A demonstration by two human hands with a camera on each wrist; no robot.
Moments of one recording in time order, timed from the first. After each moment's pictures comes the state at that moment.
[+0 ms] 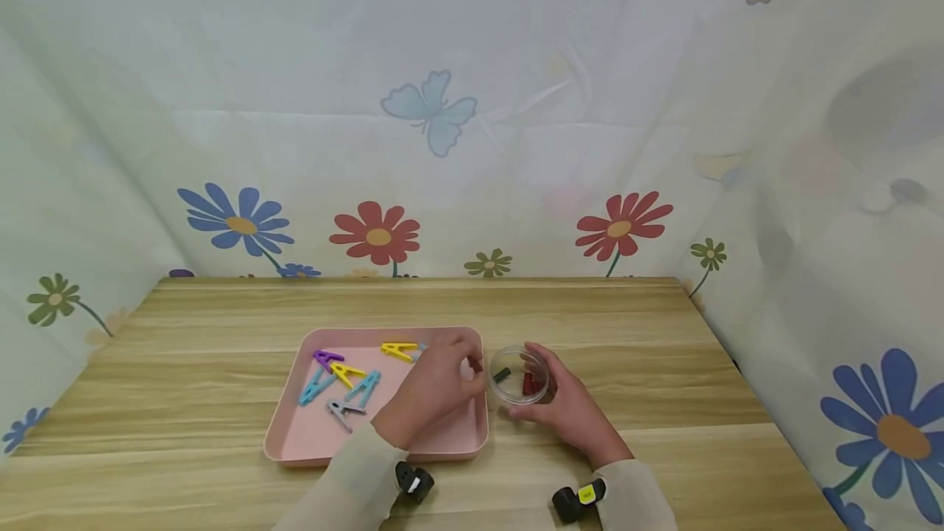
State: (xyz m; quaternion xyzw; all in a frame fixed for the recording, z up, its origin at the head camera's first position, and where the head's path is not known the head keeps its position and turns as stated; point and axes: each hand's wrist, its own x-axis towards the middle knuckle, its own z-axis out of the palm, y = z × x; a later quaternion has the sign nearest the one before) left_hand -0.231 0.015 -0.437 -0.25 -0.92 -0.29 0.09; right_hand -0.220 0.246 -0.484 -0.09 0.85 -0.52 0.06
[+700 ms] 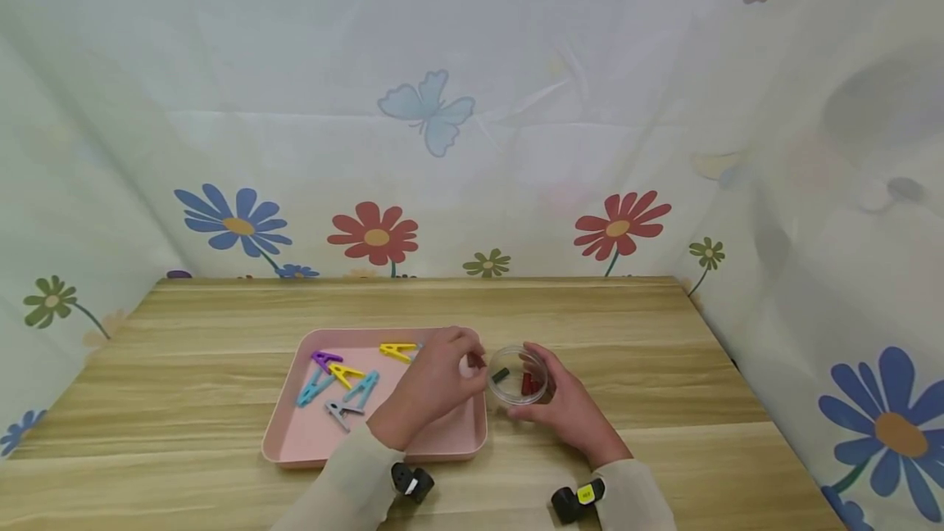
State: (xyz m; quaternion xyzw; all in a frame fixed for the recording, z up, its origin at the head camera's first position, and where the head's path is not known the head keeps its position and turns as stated) left_hand -0.226 0.016 -0.423 -0.27 -0.91 -0.29 0.10; right_hand -0.221 0.248 -0.486 -0.11 0.84 -0.52 0.05
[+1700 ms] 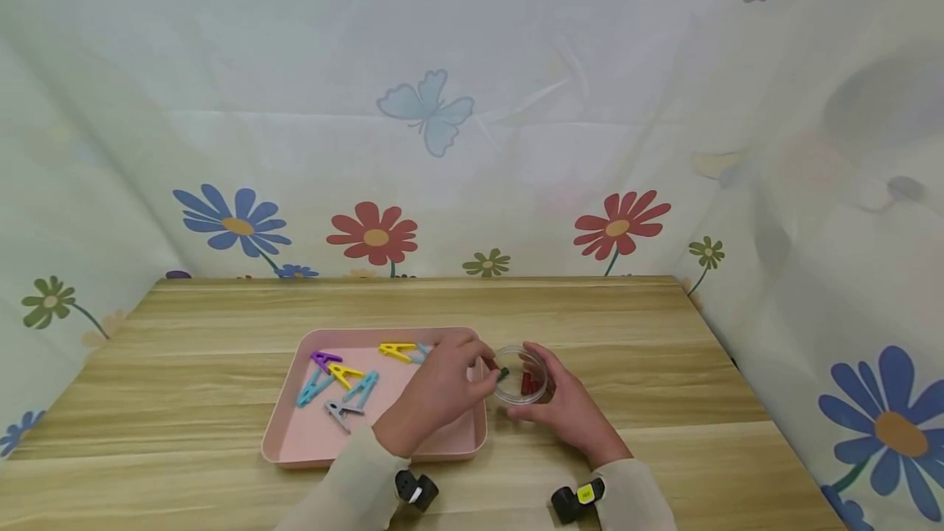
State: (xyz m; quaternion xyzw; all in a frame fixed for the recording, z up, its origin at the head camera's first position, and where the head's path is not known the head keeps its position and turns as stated) left_hand -0.217 0.026 -0.419 -0.29 -0.91 -0.28 0.14; right_hand -0.218 0.247 -0.484 -0.11 0.84 -0.52 0.05
